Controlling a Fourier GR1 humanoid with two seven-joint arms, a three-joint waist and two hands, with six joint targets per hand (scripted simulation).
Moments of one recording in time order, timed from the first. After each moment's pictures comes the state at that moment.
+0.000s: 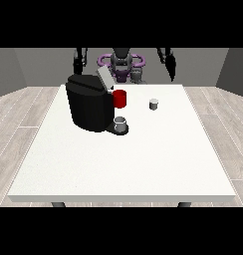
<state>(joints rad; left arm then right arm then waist) 0.03 0.10 0.04 -1.56 -0.01 0.02 0.03 0.01 -0.10 0.04 -1.53 -0.03 -0.02 -0.02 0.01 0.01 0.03</state>
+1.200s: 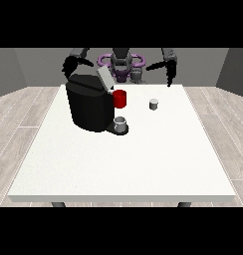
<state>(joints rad) -0.13 0.23 0.06 -1.42 -0.08 -0.12 -0.04 -0.04 -0.05 -0.05 -1.54 -0.06 -0.10 -0.10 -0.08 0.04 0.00</state>
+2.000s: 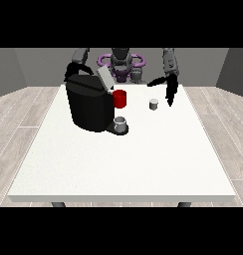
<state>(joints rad) -0.37 0.28 0.08 -1.06 -0.22 -0.11 -0.03 -0.15 -0.04 -0.04 -1.46 -0.02 -0.15 -0.06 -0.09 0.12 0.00</state>
